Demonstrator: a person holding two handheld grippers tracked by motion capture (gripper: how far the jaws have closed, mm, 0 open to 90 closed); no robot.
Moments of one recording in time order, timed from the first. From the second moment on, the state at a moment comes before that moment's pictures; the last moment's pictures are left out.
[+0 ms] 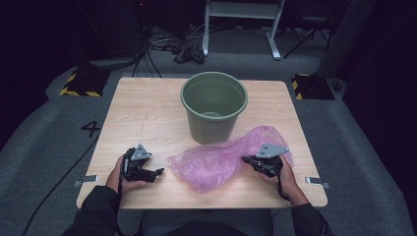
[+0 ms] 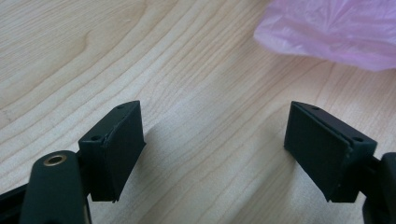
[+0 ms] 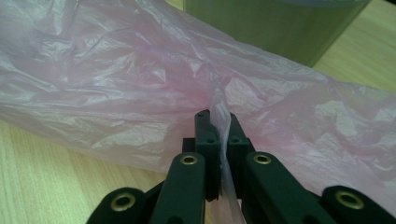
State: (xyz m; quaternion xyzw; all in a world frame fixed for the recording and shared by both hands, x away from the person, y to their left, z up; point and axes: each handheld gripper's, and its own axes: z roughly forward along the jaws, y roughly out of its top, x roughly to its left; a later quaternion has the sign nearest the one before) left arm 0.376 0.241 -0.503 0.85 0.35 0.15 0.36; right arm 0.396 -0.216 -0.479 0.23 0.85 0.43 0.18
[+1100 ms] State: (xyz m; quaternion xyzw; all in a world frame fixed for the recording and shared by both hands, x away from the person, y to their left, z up) left arm 0.379 0.240 -0.503 0.85 0.36 0.15 0.36; right arm 0.376 -0.234 -0.435 0.18 0.80 0.52 0.22
